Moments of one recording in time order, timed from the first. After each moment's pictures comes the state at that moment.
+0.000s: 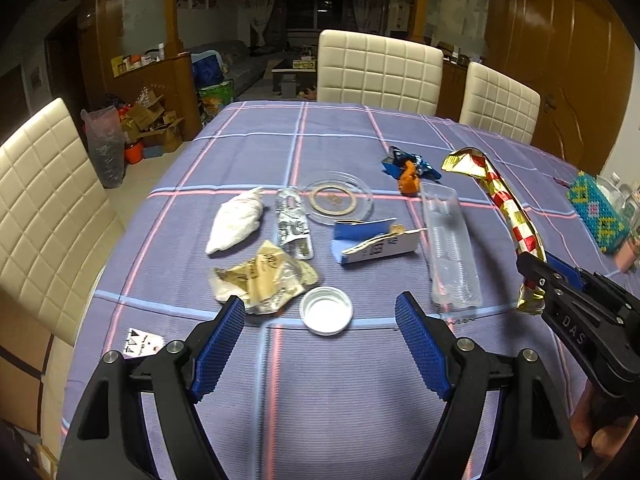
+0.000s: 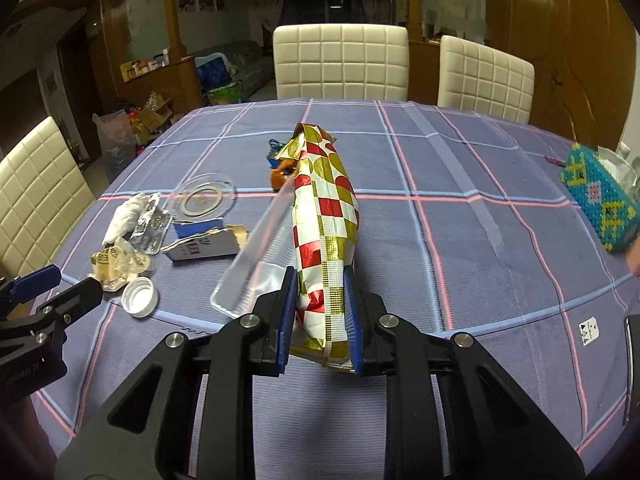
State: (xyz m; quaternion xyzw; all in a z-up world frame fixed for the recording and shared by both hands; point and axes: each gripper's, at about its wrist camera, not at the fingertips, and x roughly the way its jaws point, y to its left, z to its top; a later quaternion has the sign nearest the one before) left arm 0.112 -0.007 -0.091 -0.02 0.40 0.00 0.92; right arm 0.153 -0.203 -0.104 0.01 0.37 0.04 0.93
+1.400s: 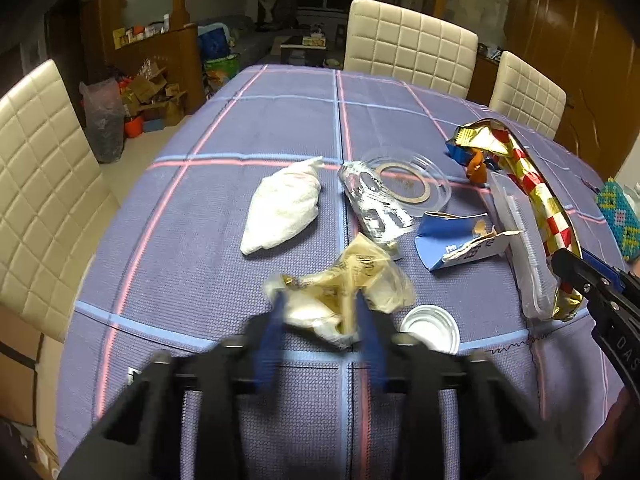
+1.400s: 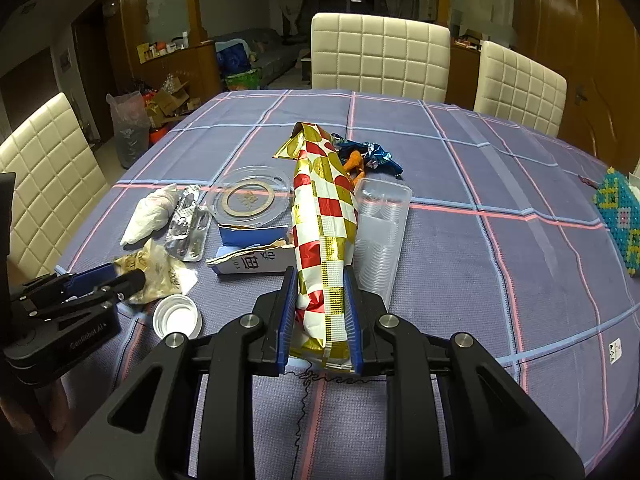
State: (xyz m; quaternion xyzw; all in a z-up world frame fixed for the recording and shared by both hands) left arm 0.158 0.050 -0.139 -0.03 0.43 0.00 0.90; right arm 0.181 -0.142 -0.113 -0.01 0.39 0.07 0.92
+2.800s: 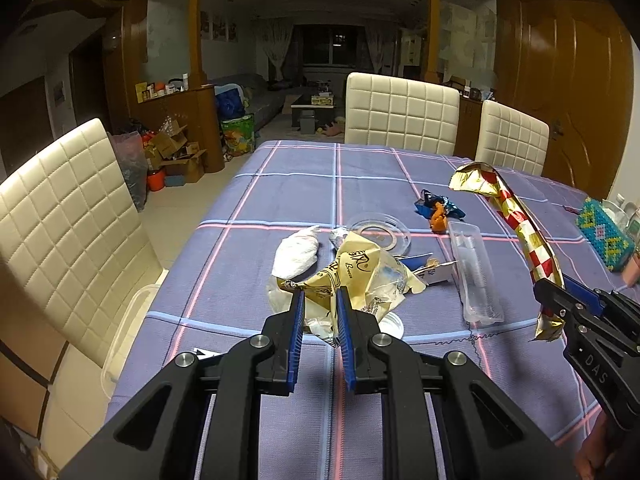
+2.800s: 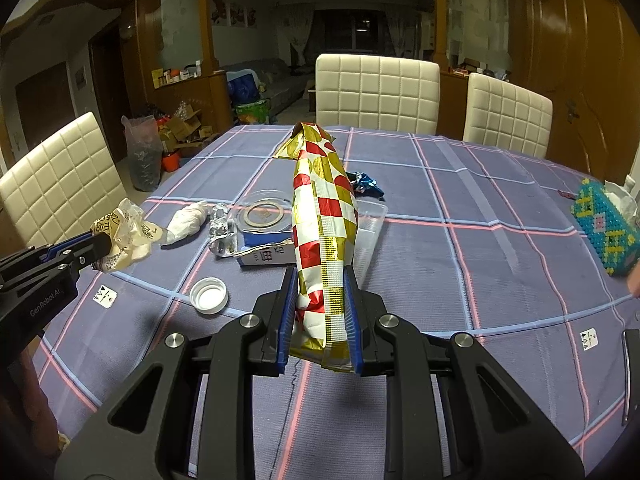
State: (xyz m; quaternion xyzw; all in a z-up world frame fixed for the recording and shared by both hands) left arm 0.082 0.037 -0.067 -0.02 0.33 0.03 0.94; right arm 0.114 -0.163 -0.076 -0.01 0.33 0.09 0.94
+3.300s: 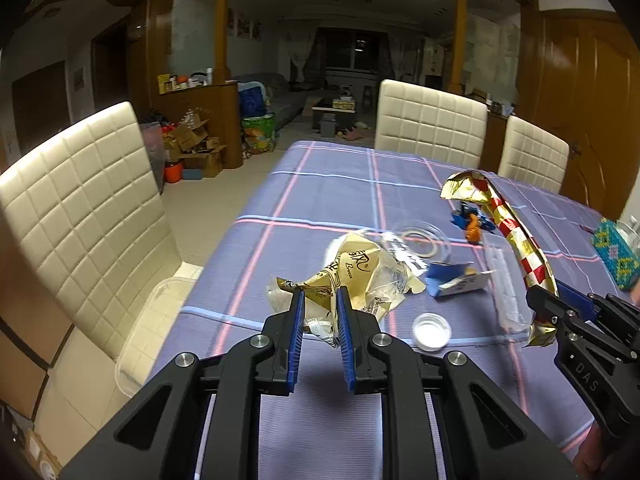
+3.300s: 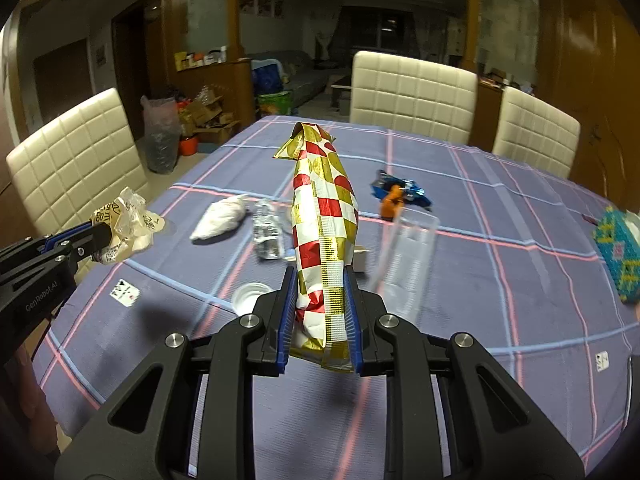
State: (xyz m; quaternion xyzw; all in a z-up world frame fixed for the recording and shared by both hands) left arm 0.074 0.088 -0.070 -0.04 0.32 0.06 0.94; right arm 0.124 -0.107 -0.076 -0.04 0.34 0.12 0.93
